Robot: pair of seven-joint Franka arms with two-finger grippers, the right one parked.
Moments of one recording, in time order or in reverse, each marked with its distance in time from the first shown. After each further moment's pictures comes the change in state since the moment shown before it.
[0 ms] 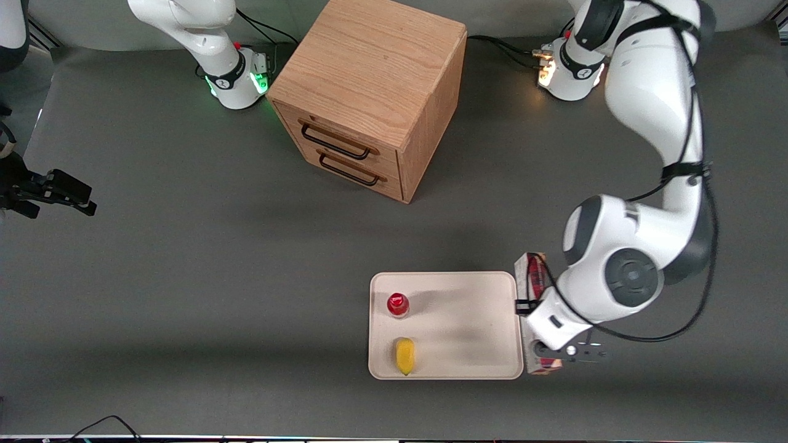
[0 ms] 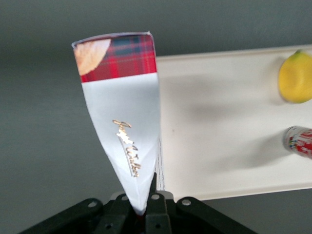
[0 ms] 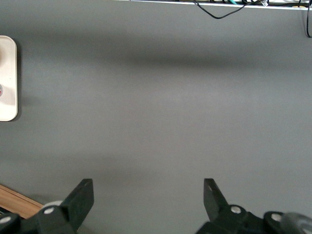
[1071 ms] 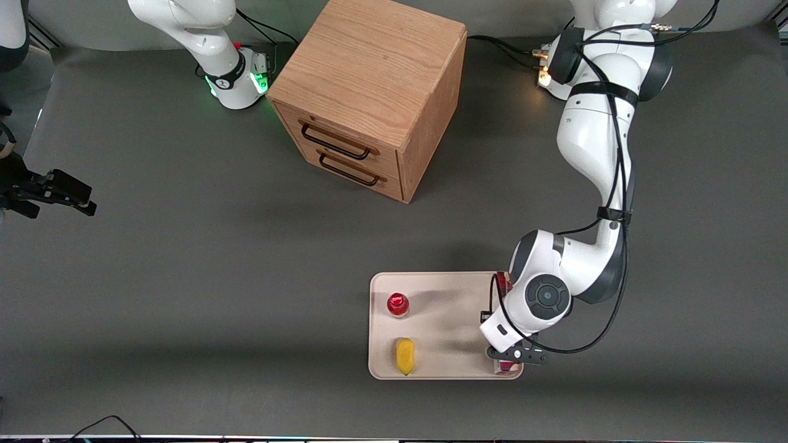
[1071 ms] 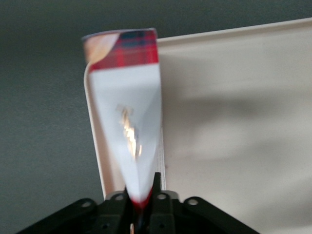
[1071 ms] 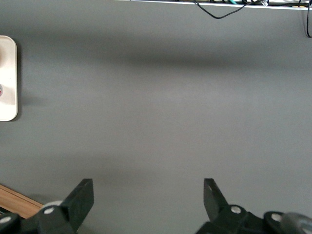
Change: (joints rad) arm -0.076 0.182 0.068 0.008 0.005 0.205 -0.001
